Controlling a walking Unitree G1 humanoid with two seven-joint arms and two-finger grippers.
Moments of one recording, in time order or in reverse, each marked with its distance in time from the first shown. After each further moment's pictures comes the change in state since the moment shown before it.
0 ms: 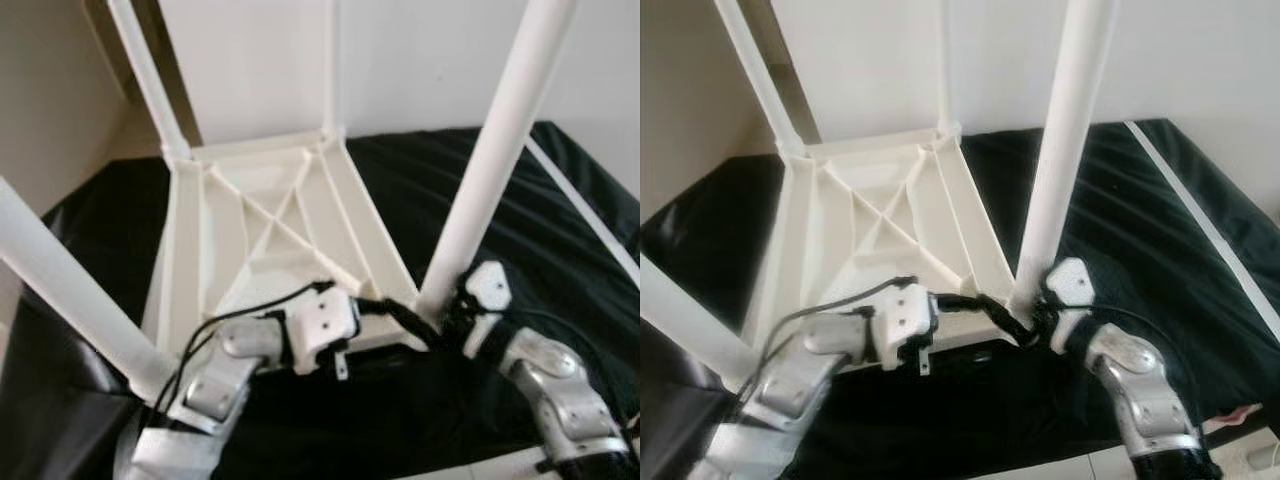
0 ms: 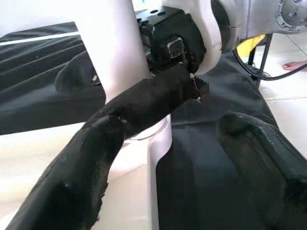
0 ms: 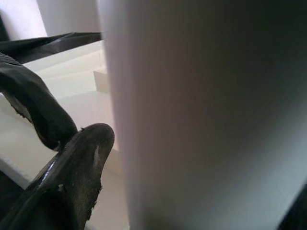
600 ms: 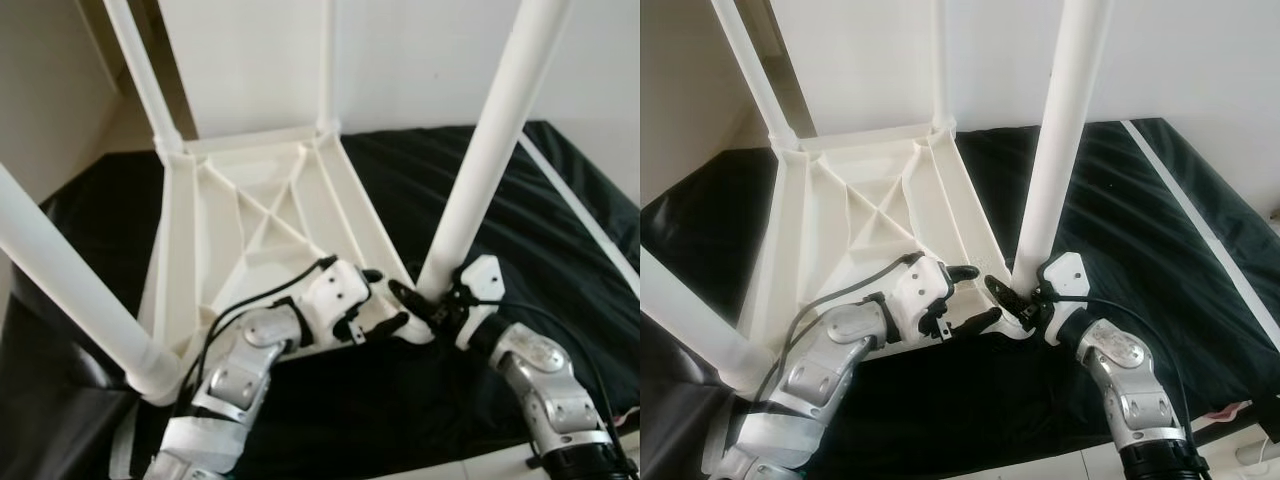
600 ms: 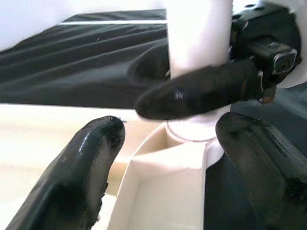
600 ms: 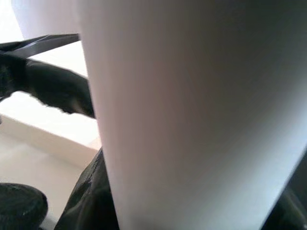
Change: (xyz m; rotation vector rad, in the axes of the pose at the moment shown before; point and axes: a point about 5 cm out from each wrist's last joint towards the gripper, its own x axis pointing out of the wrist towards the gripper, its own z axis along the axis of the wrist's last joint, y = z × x) left arm 0.011 0.019 -0.008 -0.090 0.034 0.300; right arm 0.003 -0.007 -0.006 0.043 0.006 -0.148
